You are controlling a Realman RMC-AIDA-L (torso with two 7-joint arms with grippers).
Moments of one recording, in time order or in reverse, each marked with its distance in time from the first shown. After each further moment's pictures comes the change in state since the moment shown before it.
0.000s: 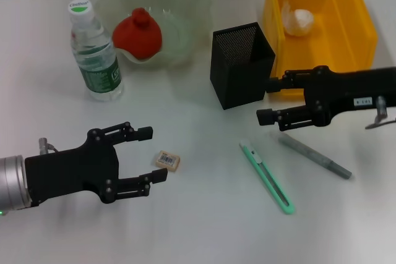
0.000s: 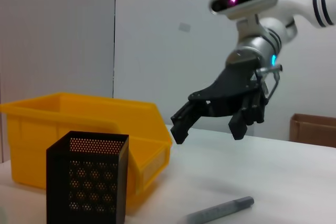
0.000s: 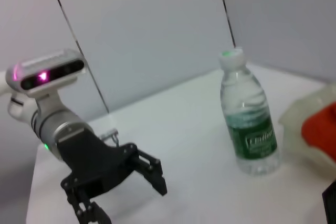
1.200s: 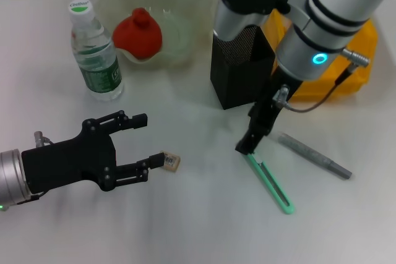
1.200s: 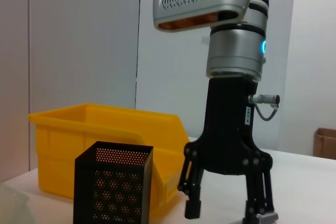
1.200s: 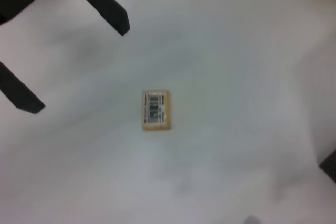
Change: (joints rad) left arm 0.001 -0.013 -0.066 -0.005 -0.001 -0.007 0.000; right arm 0.403 0.039 -0.735 -0.147 -0.413 0.131 0.856
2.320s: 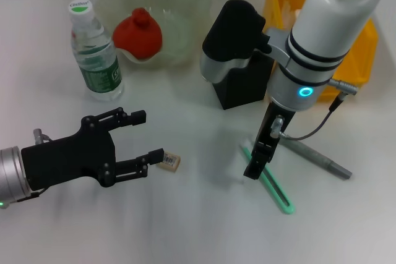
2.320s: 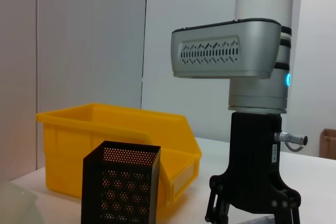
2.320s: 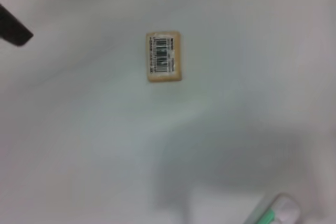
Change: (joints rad) left arm -0.005 -0.001 -0.011 -0.001 0.000 -0.010 -0.006; right arm 0.004 0.005 -0.235 0.054 0.045 0.072 0.128
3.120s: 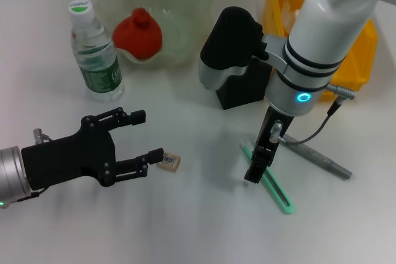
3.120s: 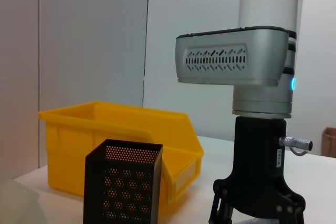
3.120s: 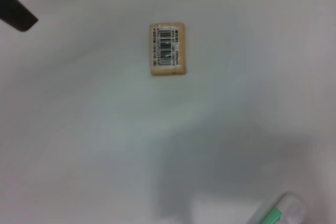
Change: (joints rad) left arm 0.000 -0.001 0.000 0.000 0.000 -0.007 0.001; right arm 0.000 0.000 -0.045 0.013 0.017 0.024 0.004
